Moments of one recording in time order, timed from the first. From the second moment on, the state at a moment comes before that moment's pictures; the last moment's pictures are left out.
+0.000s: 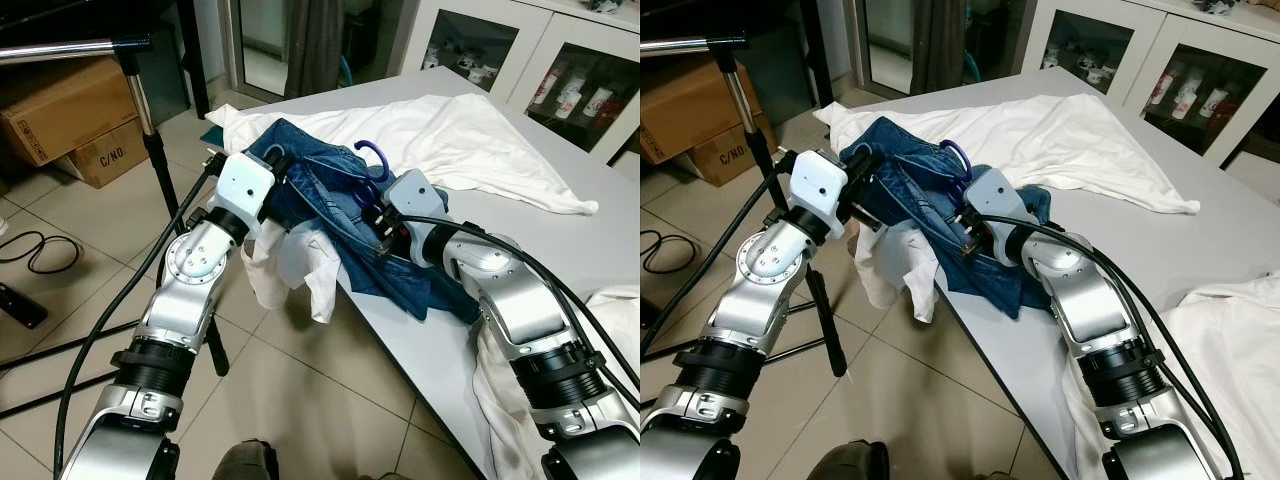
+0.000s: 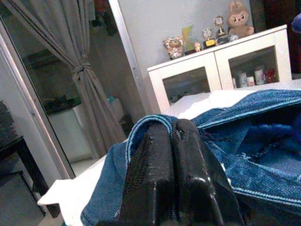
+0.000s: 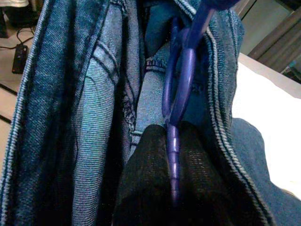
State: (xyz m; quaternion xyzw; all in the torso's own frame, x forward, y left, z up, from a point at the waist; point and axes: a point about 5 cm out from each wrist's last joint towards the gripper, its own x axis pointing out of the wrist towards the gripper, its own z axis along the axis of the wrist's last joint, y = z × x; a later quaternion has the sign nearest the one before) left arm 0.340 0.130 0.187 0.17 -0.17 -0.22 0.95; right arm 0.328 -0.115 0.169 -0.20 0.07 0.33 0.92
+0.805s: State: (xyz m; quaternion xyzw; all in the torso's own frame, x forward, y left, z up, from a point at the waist) left arm 0.325 0.138 0.195 0.26 -0.15 -0.34 0.89; right arm 0.331 -0.122 0.158 -0.21 0.10 0.31 0.92
